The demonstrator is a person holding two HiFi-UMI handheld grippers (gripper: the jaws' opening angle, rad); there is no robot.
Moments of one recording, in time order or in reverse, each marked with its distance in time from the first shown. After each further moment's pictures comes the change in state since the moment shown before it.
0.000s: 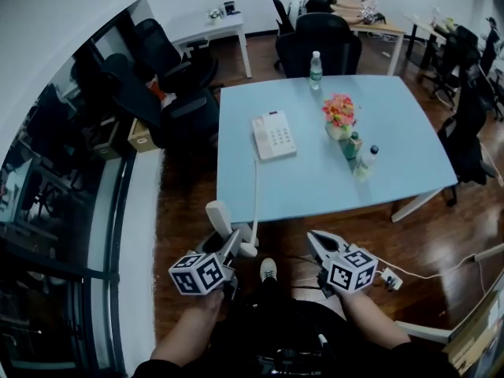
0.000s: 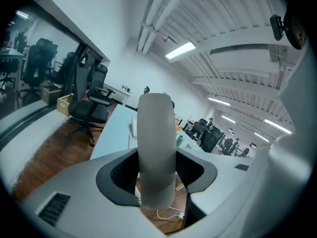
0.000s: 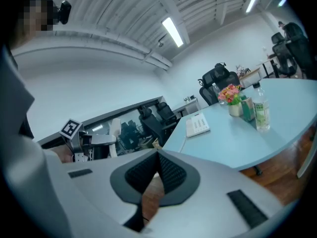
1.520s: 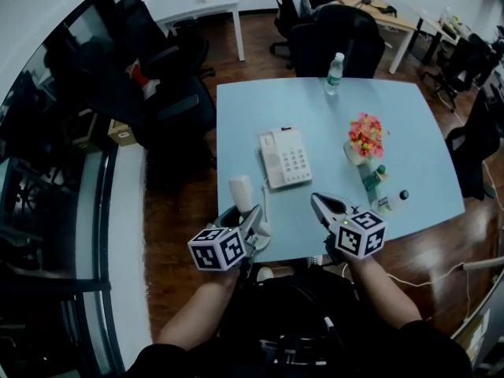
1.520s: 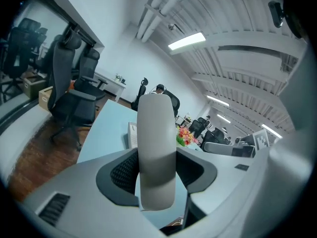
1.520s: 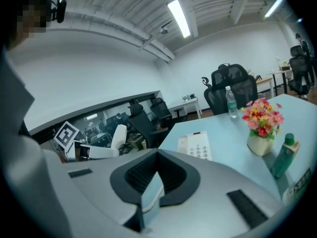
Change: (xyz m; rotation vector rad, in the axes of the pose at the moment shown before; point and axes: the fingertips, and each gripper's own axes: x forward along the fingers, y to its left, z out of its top) left arm 0.209 0.067 0.111 -0.018 0.102 -0.085; right arm 0.202 -0.093 0.158 -0.096 0.085 -0.075
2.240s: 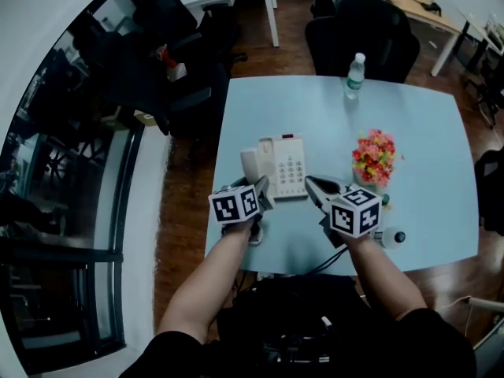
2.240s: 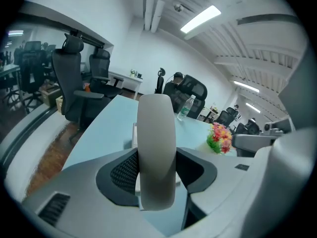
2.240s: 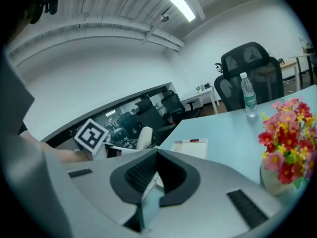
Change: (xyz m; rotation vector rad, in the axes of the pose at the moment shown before) left arm 0.154 0.022 0.041 0.008 0.051 0.323; right arm 0.063 -0.097 0.049 -0.015 0.114 0.231
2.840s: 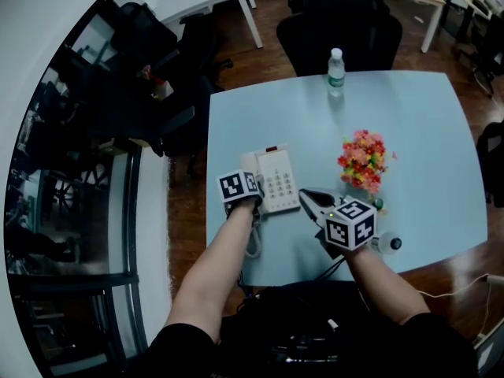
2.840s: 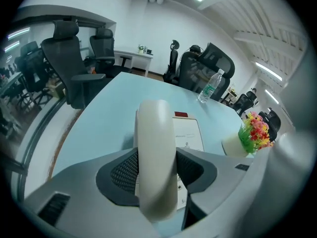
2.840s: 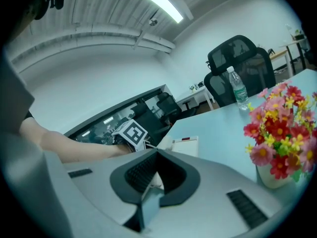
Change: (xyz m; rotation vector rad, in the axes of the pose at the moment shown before) left arm 0.118 0.031 -0.008 -0.026 0.240 0.154; right arm -0.010 -0.032 -0.006 0.097 -0.036 -0.001
